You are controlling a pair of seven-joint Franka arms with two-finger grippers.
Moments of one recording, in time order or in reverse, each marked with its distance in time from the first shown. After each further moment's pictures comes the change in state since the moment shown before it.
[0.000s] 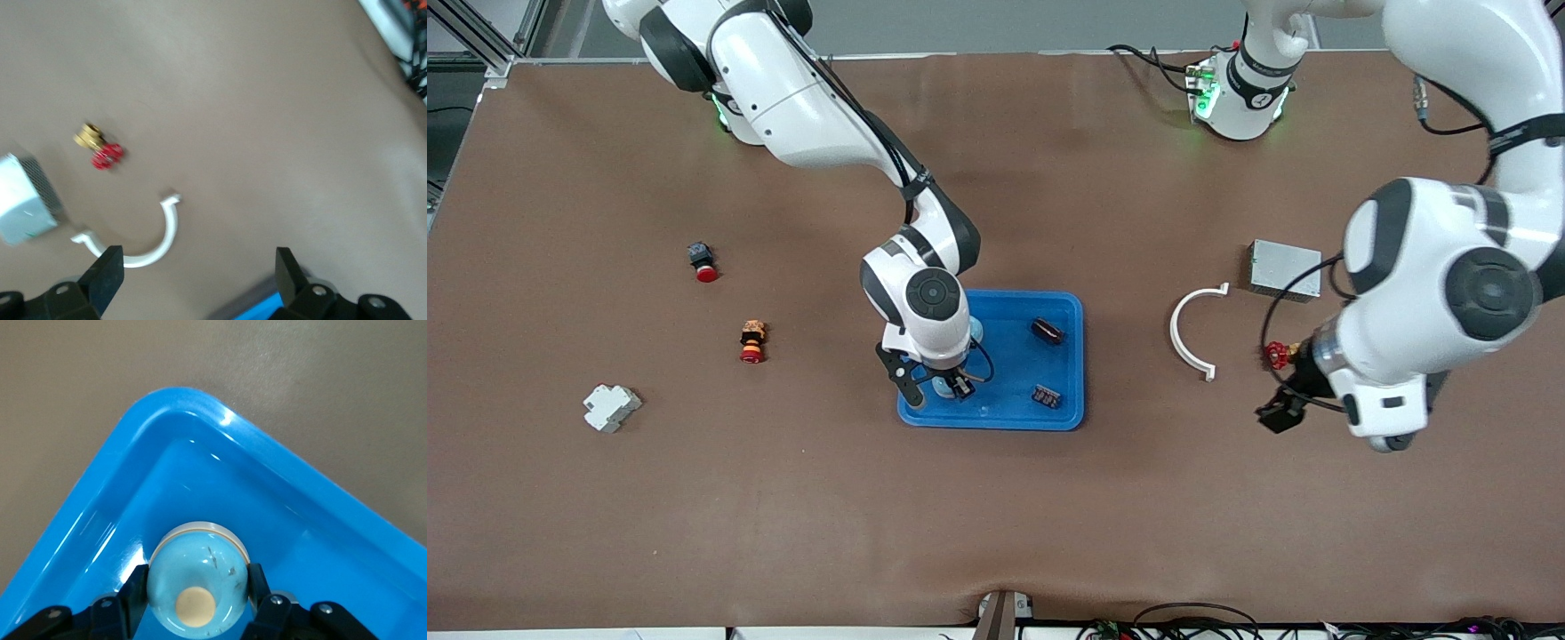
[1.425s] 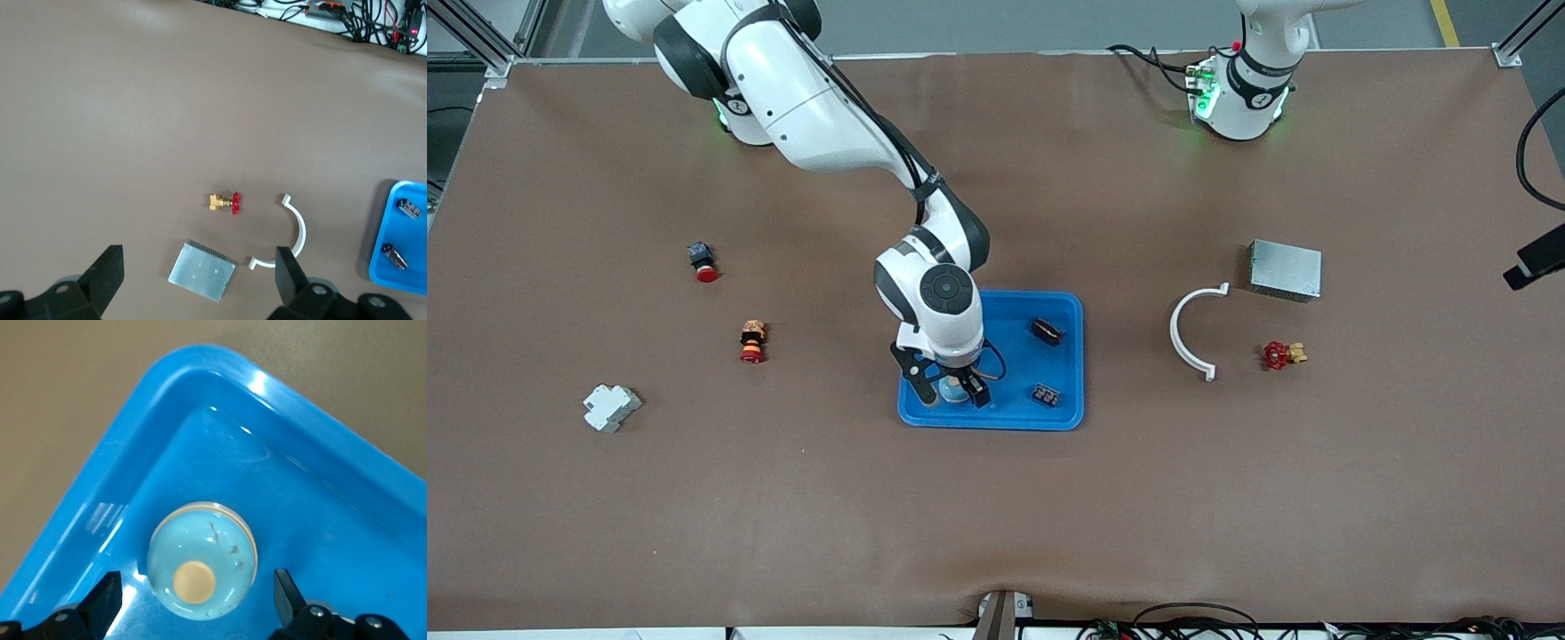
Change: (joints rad) left arm 0.296 -0.429 -0.006 -0.177 -0.019 -0.097 0.926; right arm 0.024 0.026 -0.005 0.027 -0.009 0.044 0.026
